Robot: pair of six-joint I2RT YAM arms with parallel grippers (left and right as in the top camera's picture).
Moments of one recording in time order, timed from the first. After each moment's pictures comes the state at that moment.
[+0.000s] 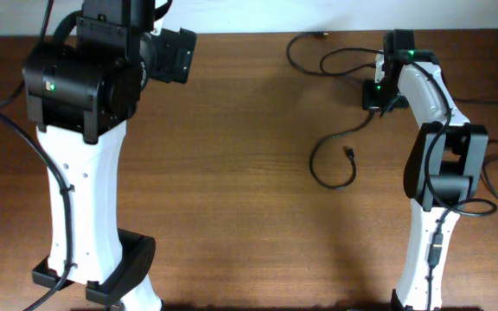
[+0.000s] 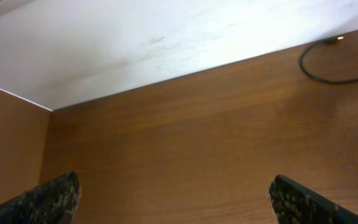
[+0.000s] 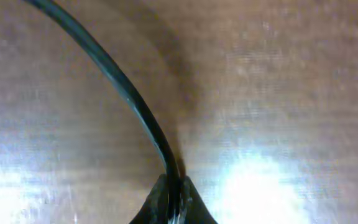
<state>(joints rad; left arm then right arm) -0.30 1.89 2.74 -1.57 -0.33 0.11 -0.05 2.42 2.04 -0.96 0.00 0.02</state>
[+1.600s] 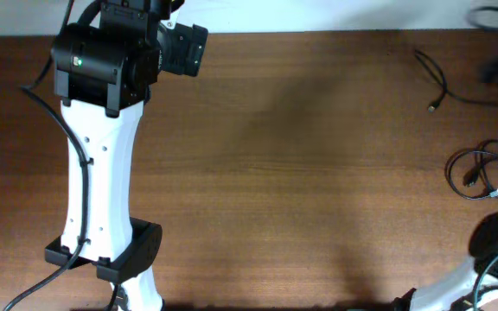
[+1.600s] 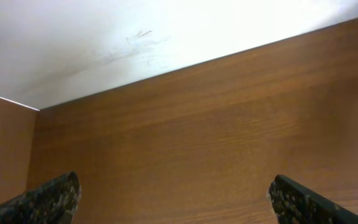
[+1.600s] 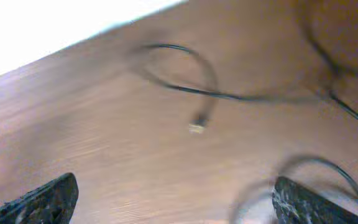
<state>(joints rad) -0.30 1.97 2.75 -1.54 -0.31 0.11 -0.48 1.91 2.00 -1.05 -0.31 -0.04</state>
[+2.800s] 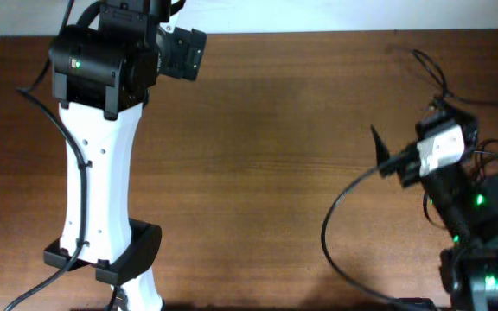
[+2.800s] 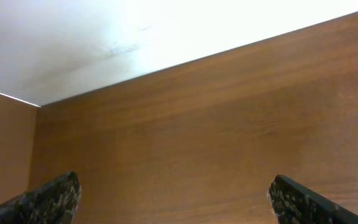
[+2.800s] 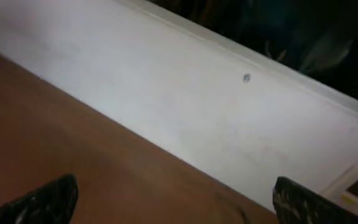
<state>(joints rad) -0.30 1.96 2.75 -1.57 -0.31 0.11 0.01 0.71 0.82 -0.17 -0.31 -0.40</state>
